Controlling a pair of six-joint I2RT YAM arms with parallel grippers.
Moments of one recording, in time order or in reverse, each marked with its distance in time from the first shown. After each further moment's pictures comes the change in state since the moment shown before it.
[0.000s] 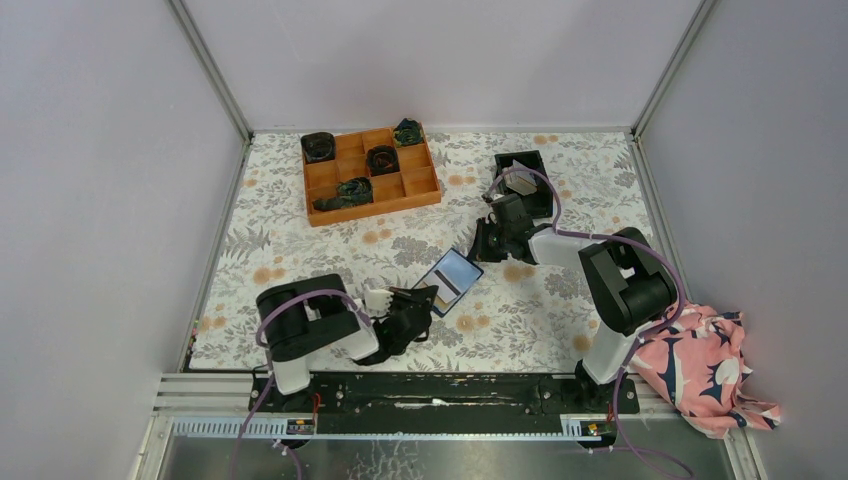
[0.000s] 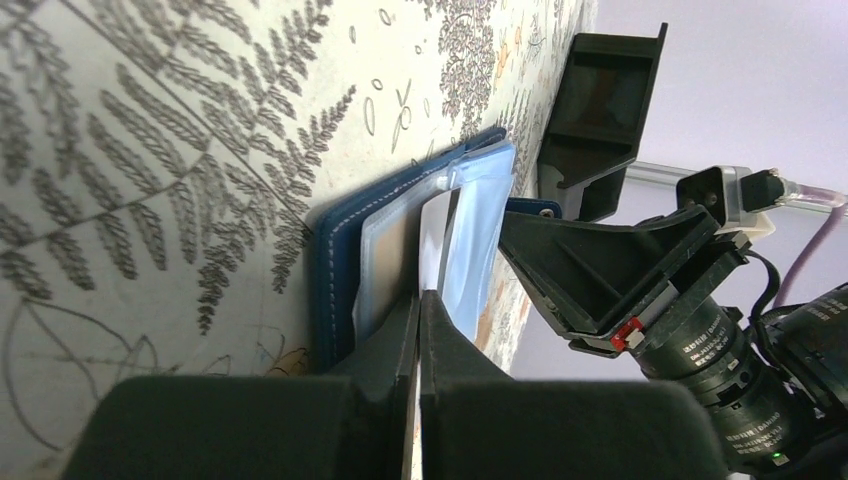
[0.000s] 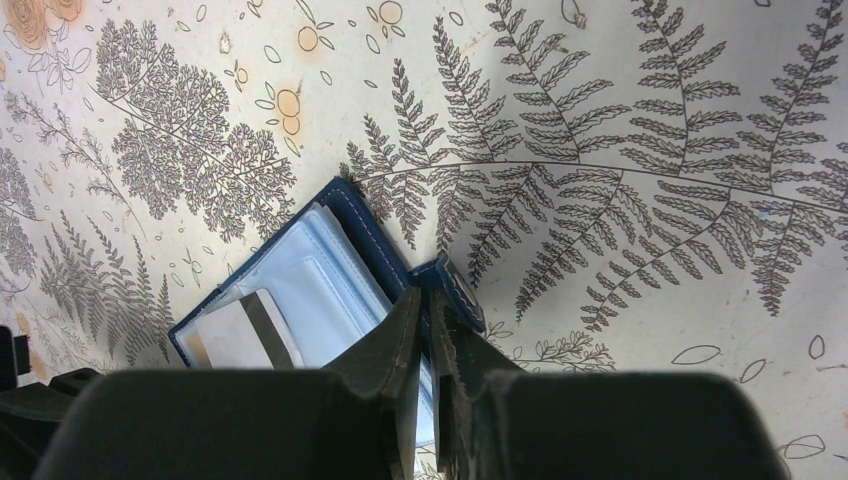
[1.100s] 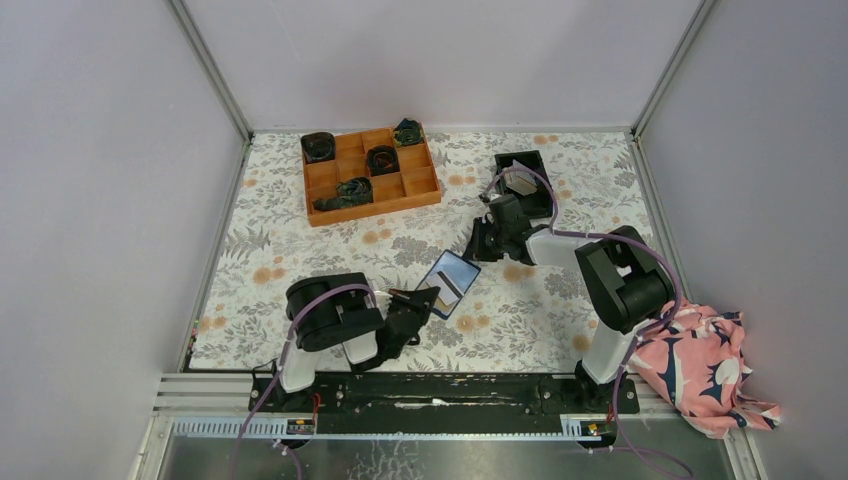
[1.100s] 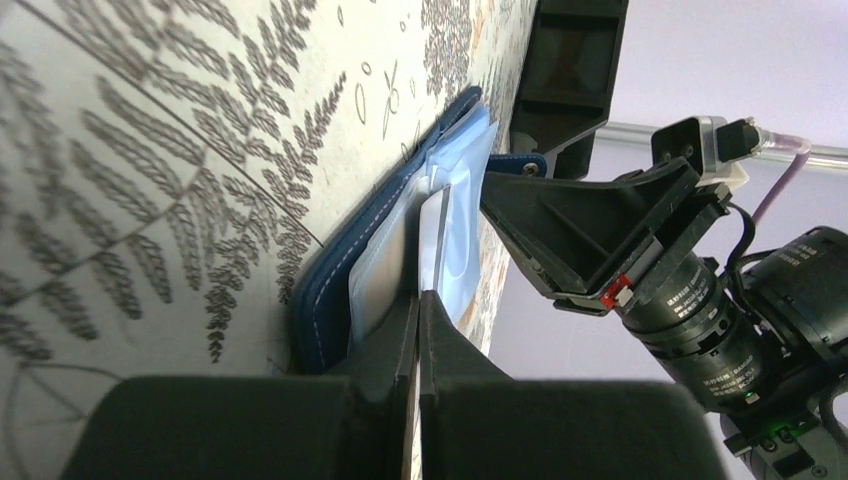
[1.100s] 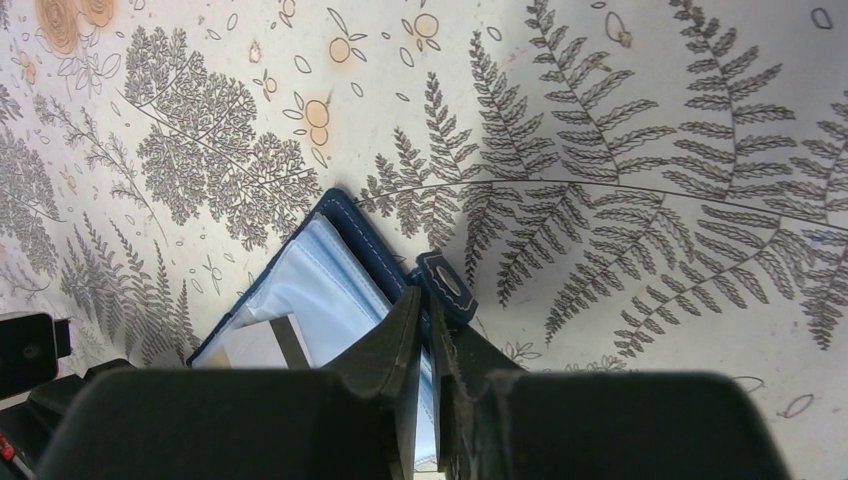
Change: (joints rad) left arm 0.022 0.187 -0.080 0.475 0.026 0.124; right arm 0.011 0.018 0.001 0.039 -0.016 0.014
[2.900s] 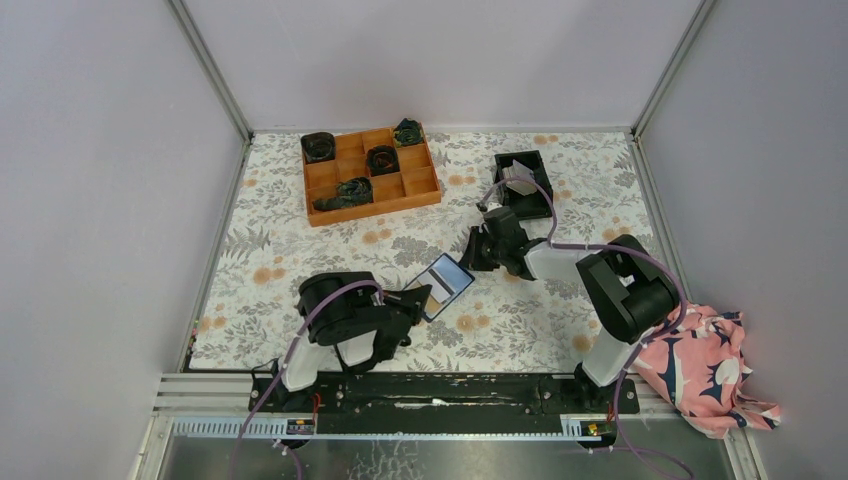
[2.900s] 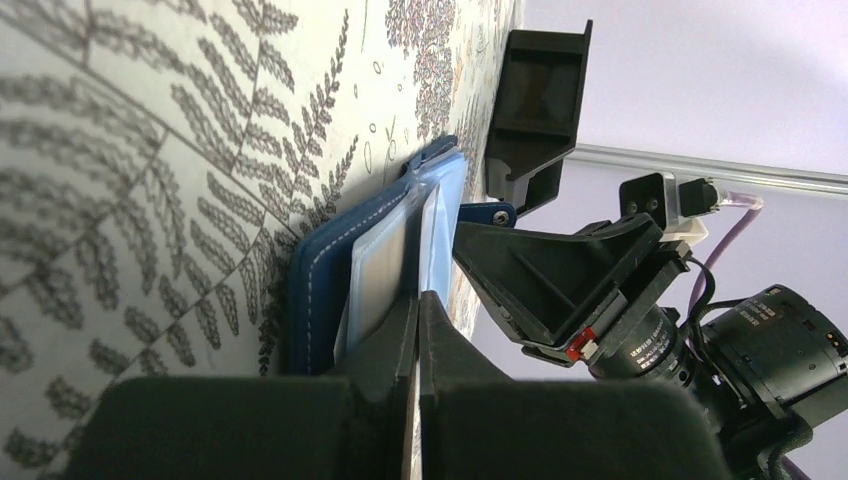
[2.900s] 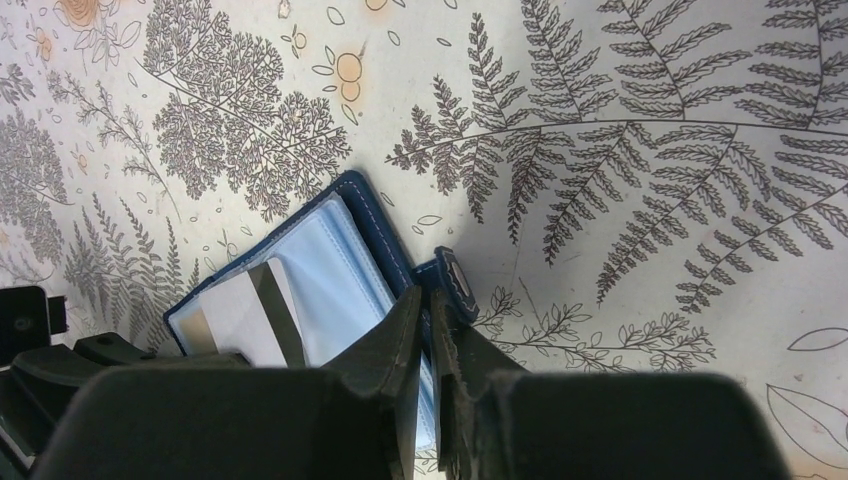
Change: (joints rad) left arm 0.019 0.070 -0.056 0.188 -0.044 -0.008; right arm 0.067 -0.053 -0.100 0.101 0.053 0.057
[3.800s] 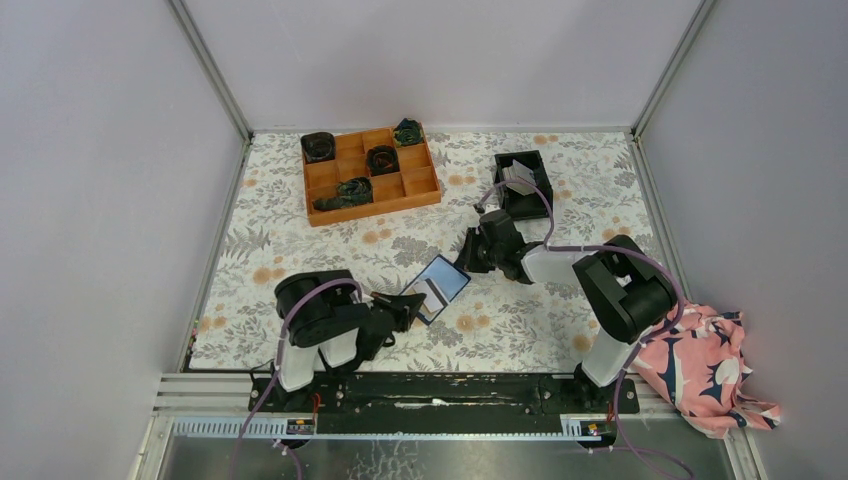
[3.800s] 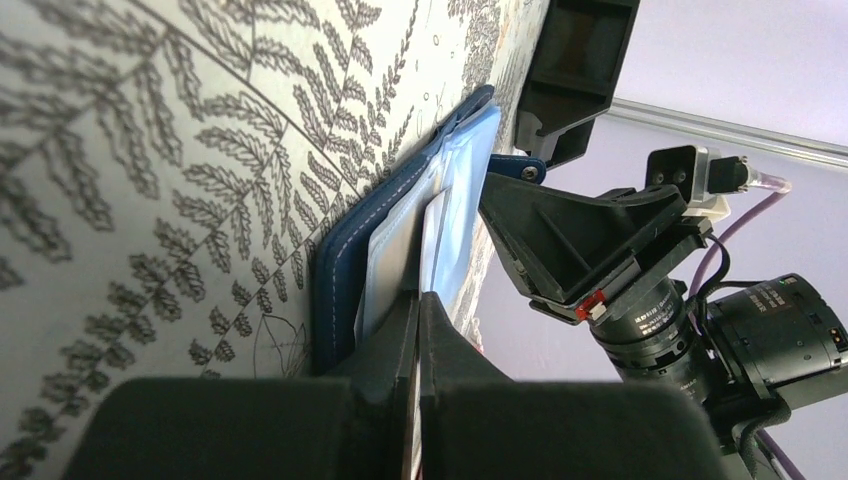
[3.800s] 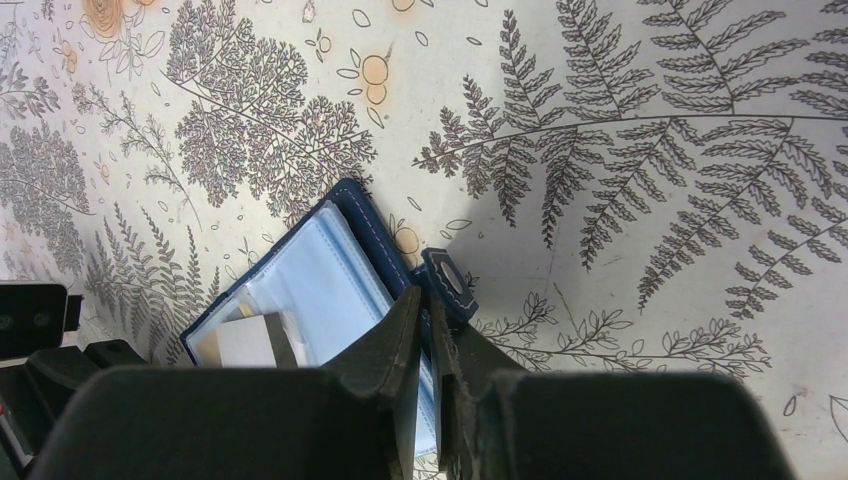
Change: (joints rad) left arm 0.068 -0.100 -0.134 0.005 0.251 -0.018; right arm 0.036 0.004 -0.019 0.054 0.037 0.052
